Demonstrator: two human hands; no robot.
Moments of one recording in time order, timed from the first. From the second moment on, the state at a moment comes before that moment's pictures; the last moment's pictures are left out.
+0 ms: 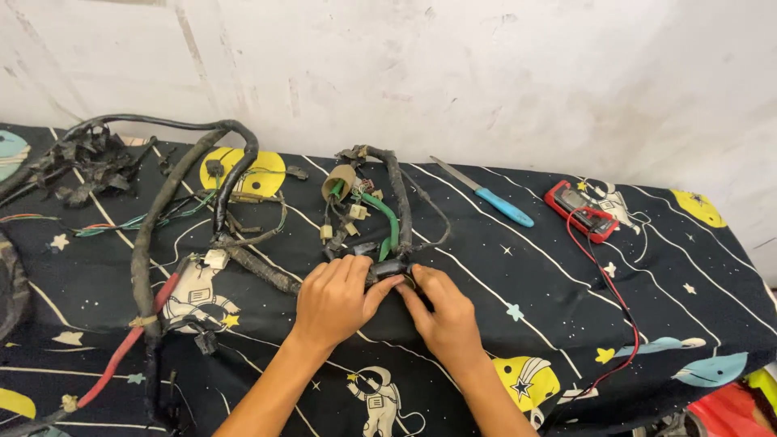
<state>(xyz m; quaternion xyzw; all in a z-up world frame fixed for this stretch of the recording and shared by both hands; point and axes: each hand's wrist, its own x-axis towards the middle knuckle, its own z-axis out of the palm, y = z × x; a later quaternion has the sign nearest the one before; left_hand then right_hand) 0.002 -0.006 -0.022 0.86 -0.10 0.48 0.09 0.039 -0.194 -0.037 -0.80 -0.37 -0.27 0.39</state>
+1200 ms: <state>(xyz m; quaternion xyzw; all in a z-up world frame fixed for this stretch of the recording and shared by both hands) 0.001 -0.009 0.066 0.88 0.16 -0.03 0.45 0.085 -0.200 -0.009 -0.77 -0.21 0.18 0.57</state>
